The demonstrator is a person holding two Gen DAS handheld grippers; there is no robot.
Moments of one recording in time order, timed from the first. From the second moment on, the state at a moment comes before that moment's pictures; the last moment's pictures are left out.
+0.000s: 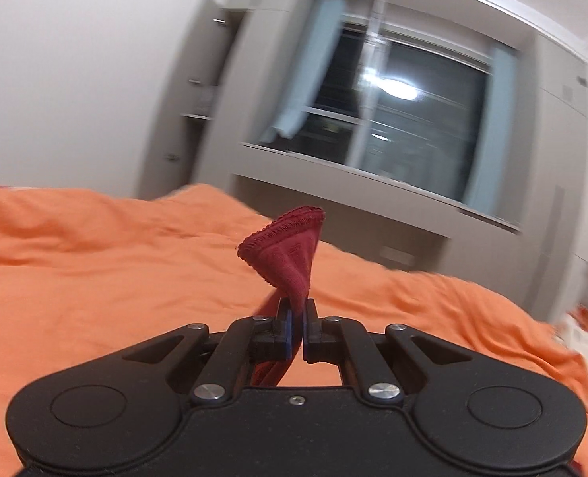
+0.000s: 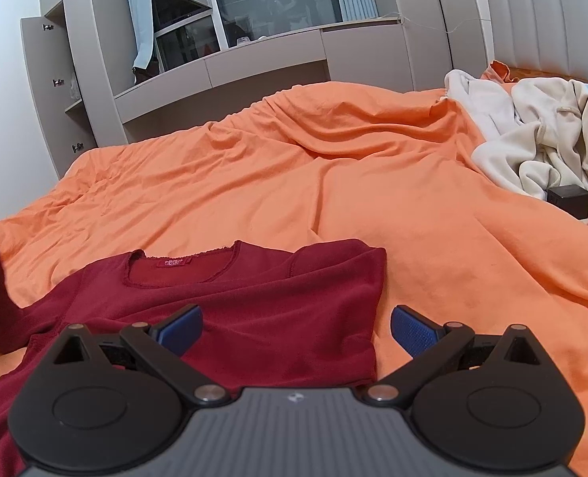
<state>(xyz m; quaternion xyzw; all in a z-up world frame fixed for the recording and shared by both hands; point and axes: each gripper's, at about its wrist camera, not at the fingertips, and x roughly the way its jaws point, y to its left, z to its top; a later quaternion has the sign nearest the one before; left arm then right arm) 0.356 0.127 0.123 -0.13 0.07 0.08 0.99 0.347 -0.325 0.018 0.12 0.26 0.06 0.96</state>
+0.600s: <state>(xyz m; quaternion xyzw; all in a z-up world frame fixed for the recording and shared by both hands) 0.387 -0.058 0.017 0.02 0.21 -0.11 0.97 0.350 -0.331 0.016 0.13 0.27 0.06 0.95</state>
